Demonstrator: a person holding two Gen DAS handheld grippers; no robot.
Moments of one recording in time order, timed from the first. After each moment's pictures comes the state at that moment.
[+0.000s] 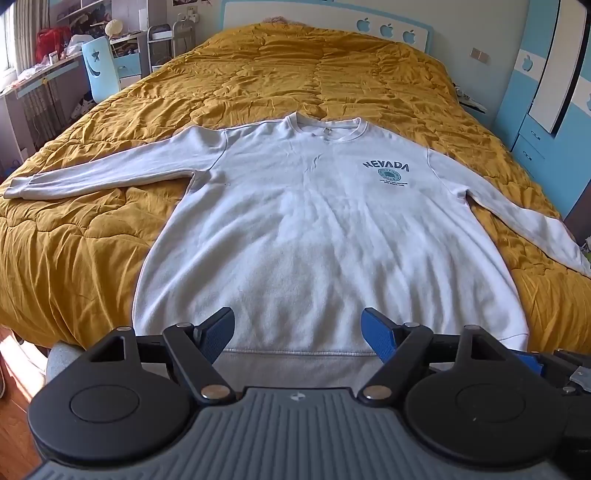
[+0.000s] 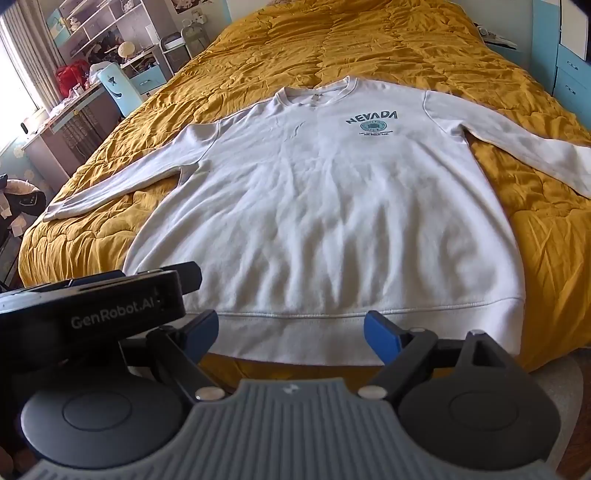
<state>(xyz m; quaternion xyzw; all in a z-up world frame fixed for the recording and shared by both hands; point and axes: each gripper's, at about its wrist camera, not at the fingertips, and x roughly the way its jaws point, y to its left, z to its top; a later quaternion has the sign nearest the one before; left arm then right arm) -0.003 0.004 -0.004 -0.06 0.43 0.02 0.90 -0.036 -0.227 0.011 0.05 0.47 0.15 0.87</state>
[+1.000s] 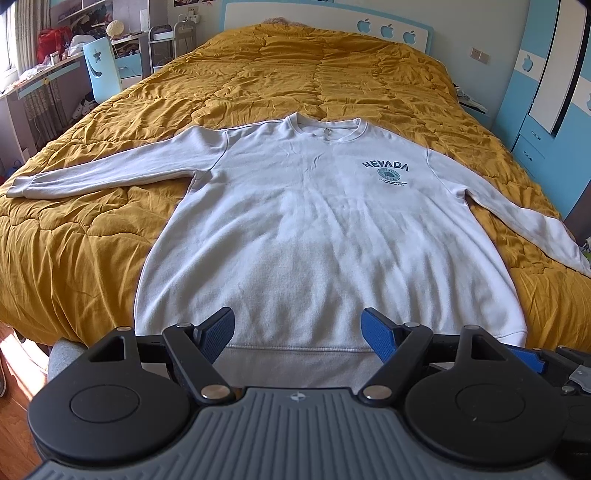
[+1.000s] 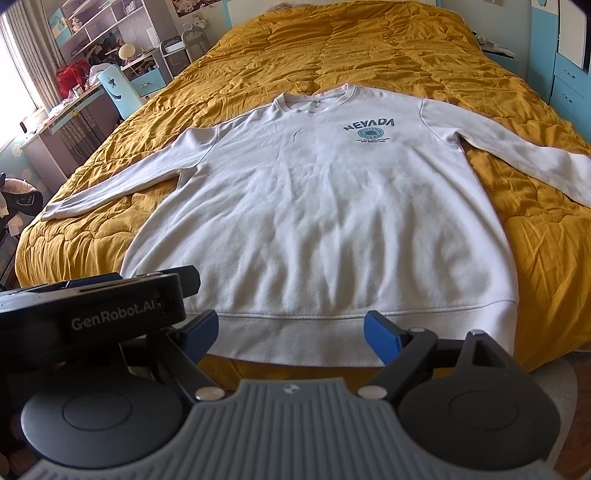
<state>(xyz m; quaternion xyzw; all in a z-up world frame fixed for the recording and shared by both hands) -0.003 0.002 -0.001 -0.05 0.43 0.03 0.90 -0.044 -0.225 0.014 0.04 0.46 0.14 0.87</state>
